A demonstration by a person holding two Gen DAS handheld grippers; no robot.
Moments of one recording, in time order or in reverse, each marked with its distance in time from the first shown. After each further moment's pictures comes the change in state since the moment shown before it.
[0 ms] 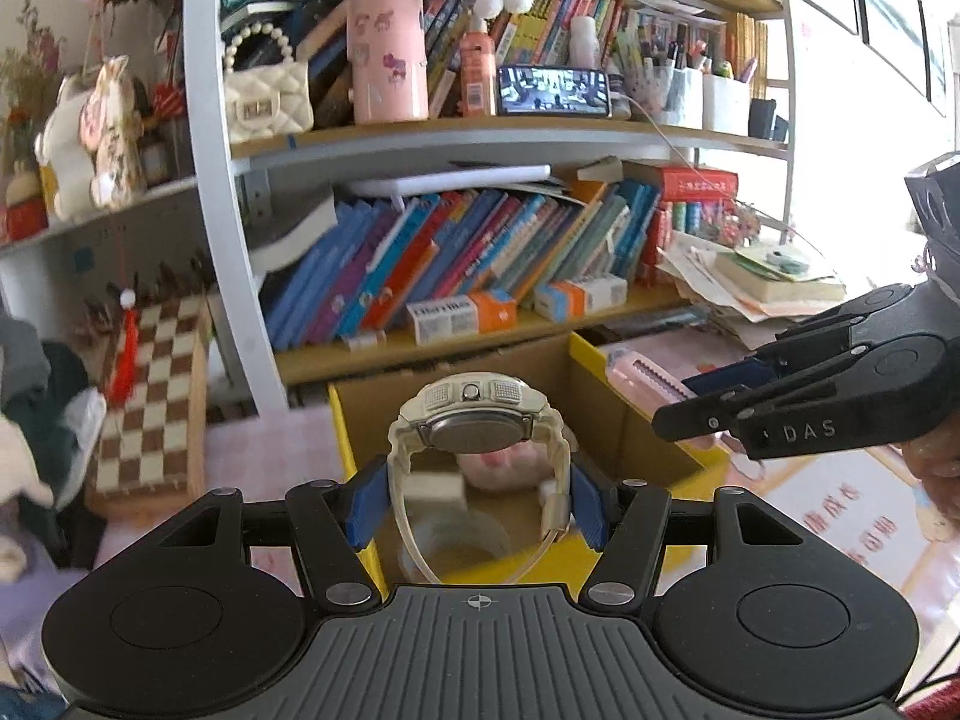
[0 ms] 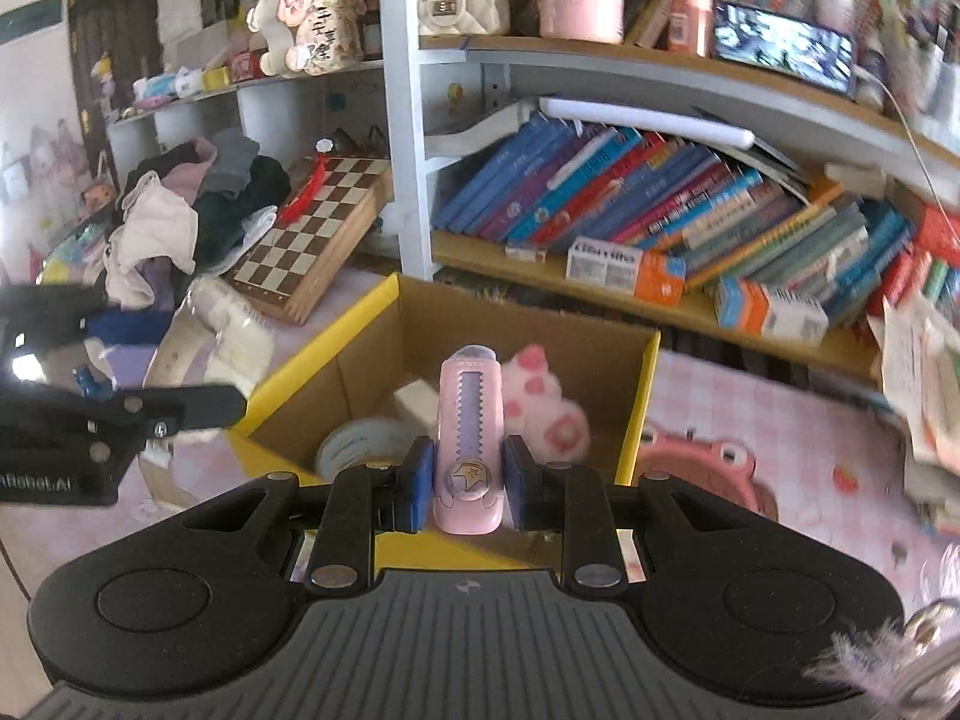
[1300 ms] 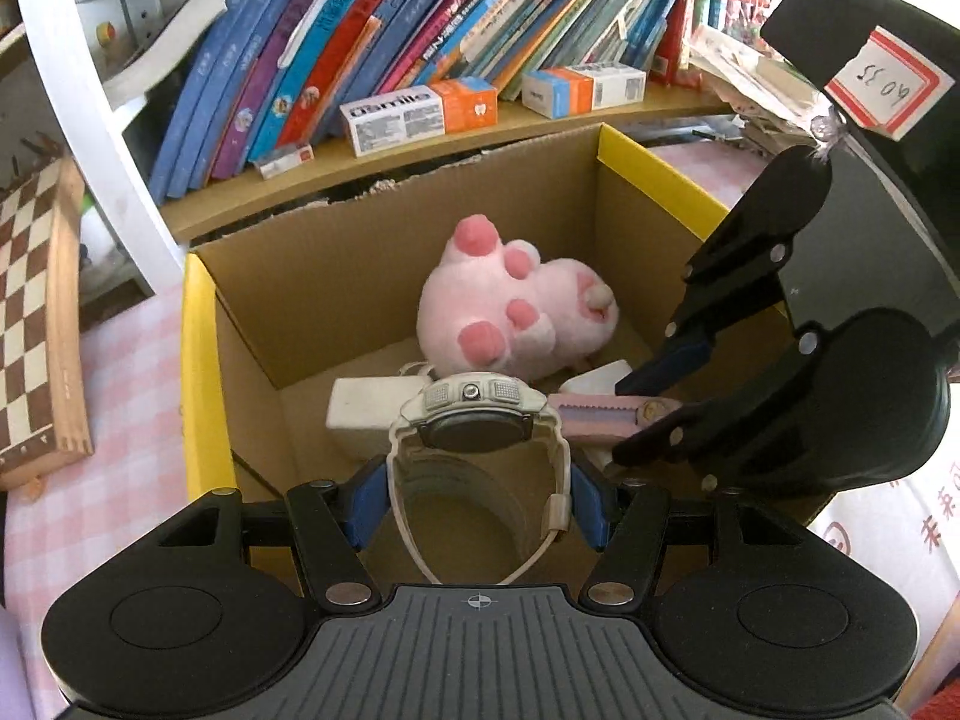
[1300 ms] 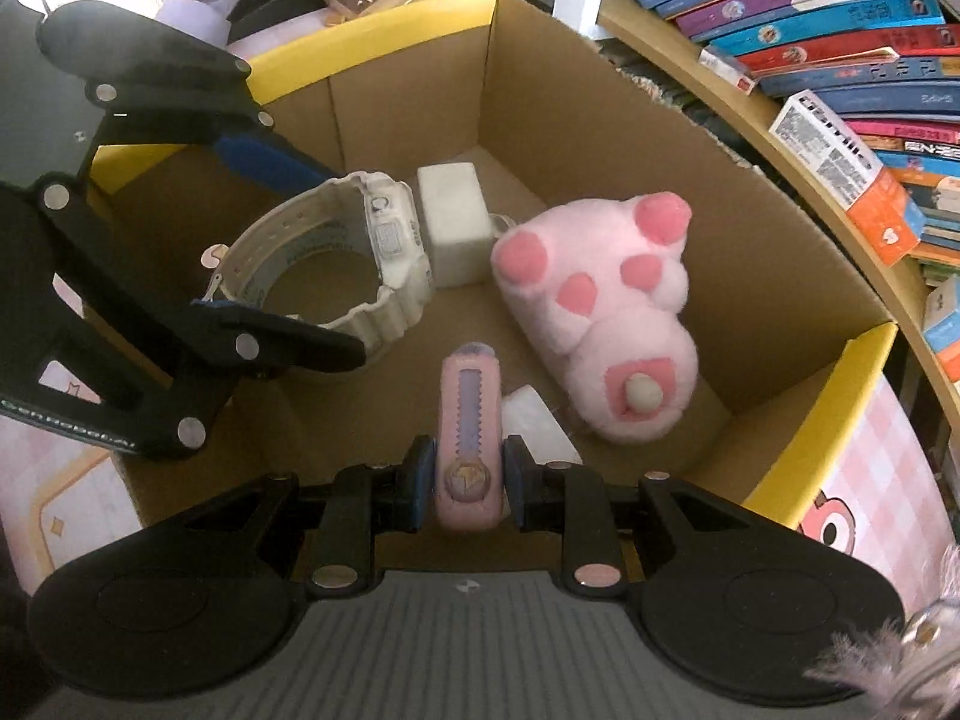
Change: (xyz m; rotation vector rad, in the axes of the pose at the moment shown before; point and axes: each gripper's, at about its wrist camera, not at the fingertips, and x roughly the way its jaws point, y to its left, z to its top) left arm 0.159 0.000 -0.012 0.039 0.423 -0.079; right arm 0.172 -0.027 -0.002 -0.412 0.499 0.267
